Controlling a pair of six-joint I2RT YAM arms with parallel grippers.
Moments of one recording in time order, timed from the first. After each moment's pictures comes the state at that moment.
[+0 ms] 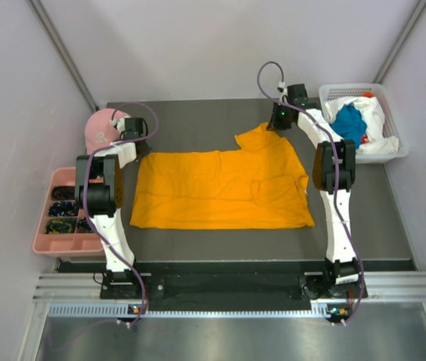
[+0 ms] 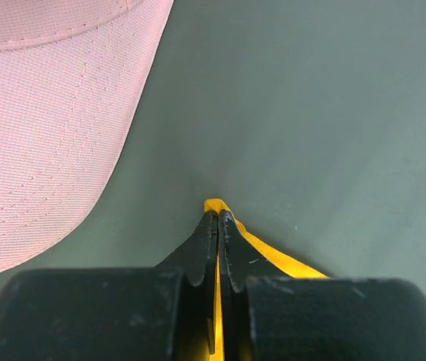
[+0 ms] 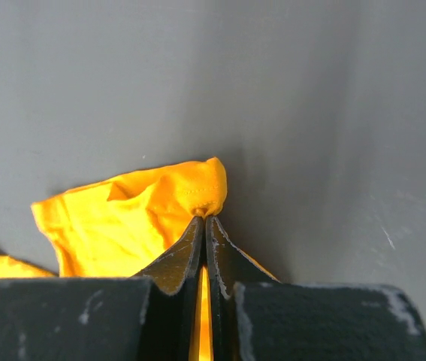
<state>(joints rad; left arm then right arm) 0.01 2.04 1.35 -0.14 -0.25 -0.55 0.15 2.53 2.23 -0.55 -0.32 0.22</state>
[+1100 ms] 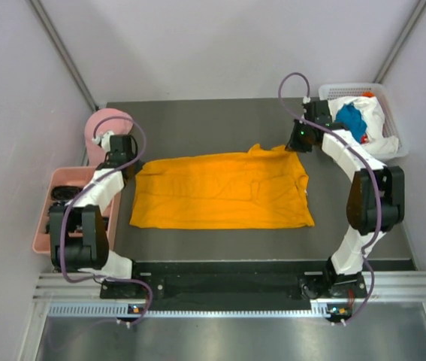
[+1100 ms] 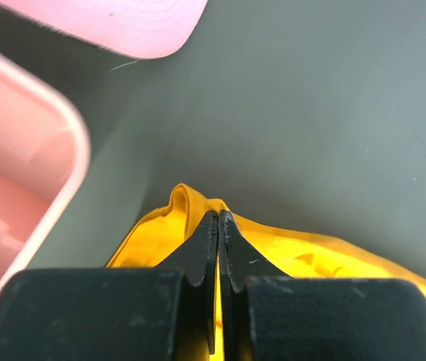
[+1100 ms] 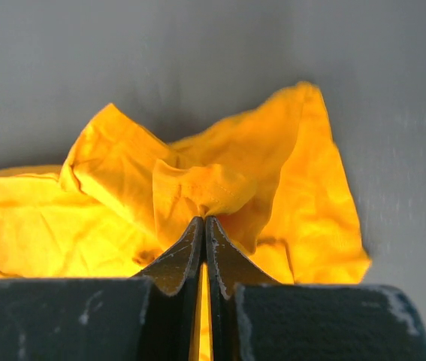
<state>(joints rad) 0.01 1.50 0.94 -0.21 -0.22 -0.66 0.14 1.79 1.41 -0.49 -0.16 0.37</state>
